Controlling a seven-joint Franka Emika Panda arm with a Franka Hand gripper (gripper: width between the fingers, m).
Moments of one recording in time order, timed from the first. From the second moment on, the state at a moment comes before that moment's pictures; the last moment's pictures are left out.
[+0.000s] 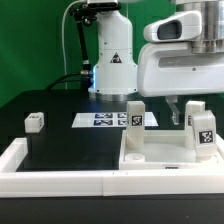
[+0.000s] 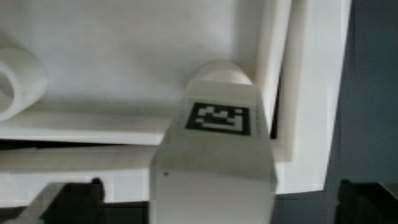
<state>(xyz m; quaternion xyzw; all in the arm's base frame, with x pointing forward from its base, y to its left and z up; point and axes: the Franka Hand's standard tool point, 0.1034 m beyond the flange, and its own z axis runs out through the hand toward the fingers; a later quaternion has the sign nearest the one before) 0.623 0.103 0.093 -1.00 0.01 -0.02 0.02</state>
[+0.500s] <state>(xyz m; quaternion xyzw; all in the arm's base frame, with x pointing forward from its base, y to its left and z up) 0.623 0.102 0.093 -1.00 0.02 -0.02 0.02</state>
